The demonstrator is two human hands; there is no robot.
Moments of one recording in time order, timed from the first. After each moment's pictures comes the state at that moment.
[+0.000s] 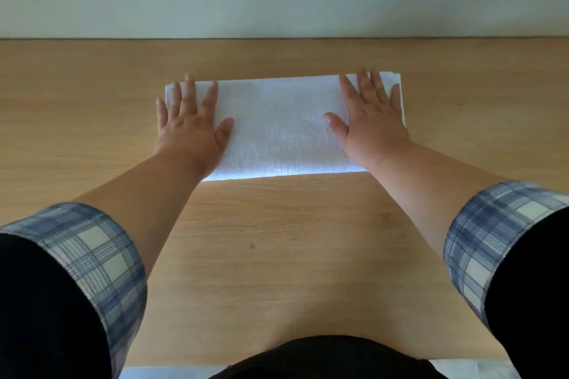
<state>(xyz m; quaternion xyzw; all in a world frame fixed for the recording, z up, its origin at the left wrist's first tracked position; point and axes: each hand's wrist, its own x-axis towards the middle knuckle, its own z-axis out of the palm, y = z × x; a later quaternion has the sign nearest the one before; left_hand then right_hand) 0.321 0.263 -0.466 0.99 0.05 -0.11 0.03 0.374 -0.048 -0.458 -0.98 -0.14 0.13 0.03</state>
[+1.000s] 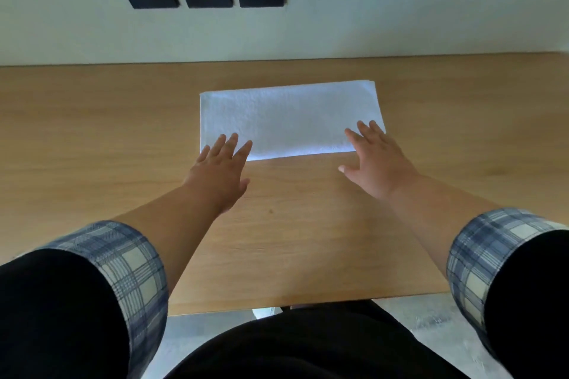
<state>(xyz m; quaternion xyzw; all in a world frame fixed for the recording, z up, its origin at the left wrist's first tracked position) 0.213 0.259 -0.432 0.98 -0.09 -0.16 -0.01 0.258 -0.069 -0.417 -0.98 -0.12 0.15 0.06</state>
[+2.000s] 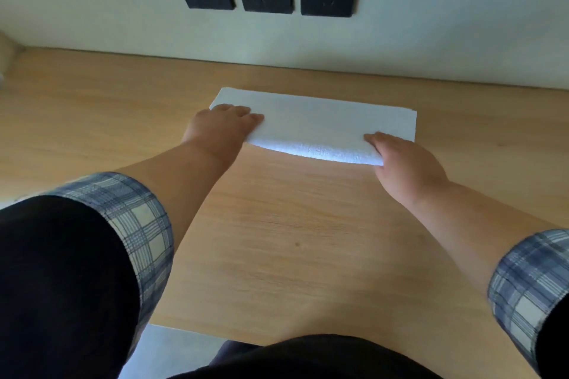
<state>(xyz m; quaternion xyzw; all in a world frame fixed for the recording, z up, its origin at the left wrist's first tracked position) 0.302 0.314 -0.384 0.99 -0.02 -0.13 -0.09 0.338 -0.025 -0.419 -0.96 -0.21 0.13 0.12</state>
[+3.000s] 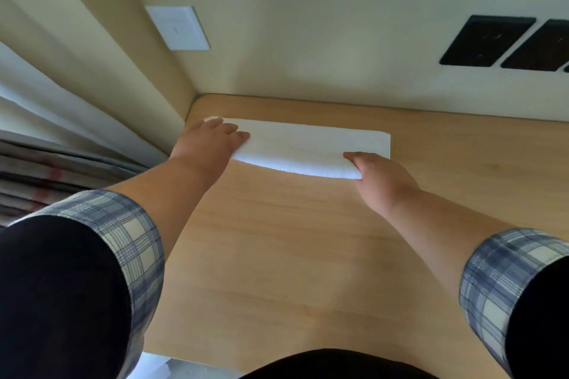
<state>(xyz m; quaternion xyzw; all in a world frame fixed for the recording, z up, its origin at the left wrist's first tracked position) 0.257 0.789 -0.370 0.98 -0.04 -0.13 -0.14 0.299 0.451 -0.414 -0.95 -0.20 0.17 0.14</state>
